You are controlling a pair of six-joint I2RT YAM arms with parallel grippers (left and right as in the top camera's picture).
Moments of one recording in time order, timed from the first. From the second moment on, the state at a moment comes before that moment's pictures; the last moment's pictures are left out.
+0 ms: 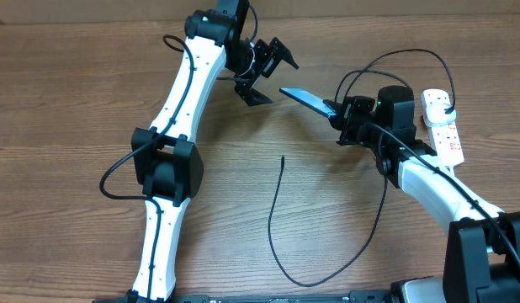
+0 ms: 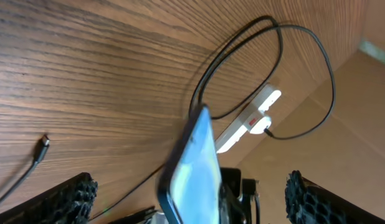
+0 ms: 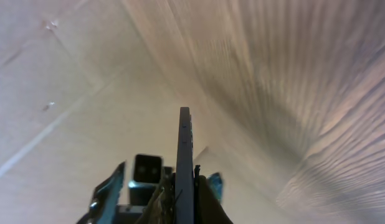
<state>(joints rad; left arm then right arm) -0.32 2.49 2.51 -1.28 0.72 -1.07 0.14 1.59 0.83 0.20 -0.48 1.98</state>
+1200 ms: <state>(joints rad) -0.40 2.49 2.51 -1.17 0.61 -1.31 0.14 1.59 0.83 0.27 -0.54 2.09</state>
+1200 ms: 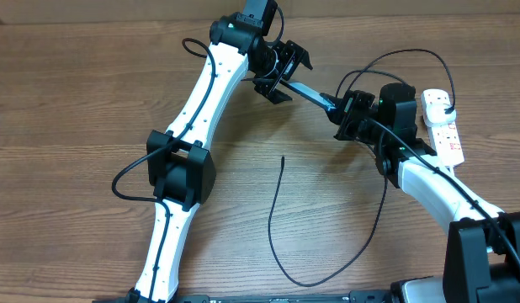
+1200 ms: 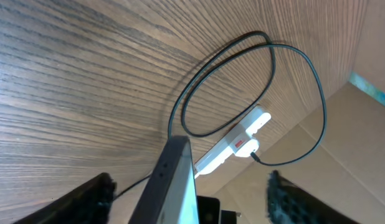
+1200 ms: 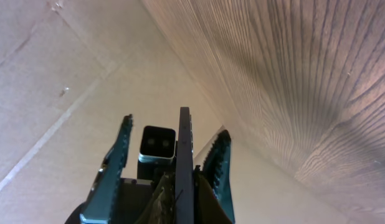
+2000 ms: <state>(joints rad) -0.42 2.49 2.51 -1.17 0.58 -1.33 0.14 1.59 0.83 0.28 -0.55 2.09</state>
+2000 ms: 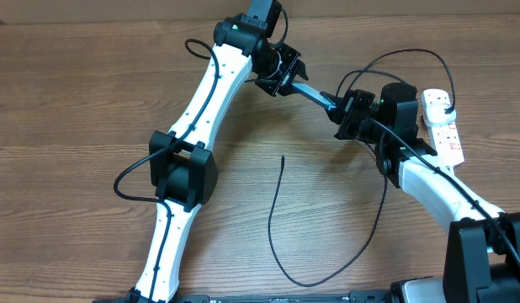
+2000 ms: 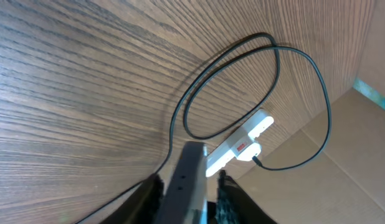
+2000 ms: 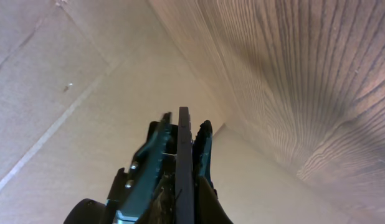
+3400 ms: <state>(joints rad) -0.40 2.49 2.51 -1.17 0.57 -1.21 0.14 1.59 0.84 0.29 -0.58 2.09</state>
